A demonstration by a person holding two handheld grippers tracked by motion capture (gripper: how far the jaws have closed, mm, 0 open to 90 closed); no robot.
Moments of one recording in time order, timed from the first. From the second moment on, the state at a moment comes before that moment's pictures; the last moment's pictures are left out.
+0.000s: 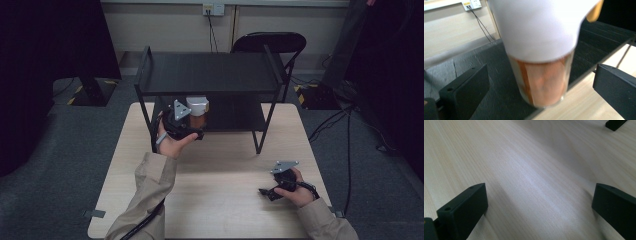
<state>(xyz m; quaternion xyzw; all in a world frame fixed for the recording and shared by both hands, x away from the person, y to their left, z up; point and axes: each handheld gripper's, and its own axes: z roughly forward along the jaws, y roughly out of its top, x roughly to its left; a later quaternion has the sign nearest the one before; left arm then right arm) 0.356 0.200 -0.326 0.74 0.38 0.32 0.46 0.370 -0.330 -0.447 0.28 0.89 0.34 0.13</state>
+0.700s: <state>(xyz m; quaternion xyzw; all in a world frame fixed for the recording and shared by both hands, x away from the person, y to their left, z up) 0.320 0.233 -0.342 0.75 0.38 0.27 0.47 0.369 -0.329 -0.447 0.28 0.89 0.34 0.13</state>
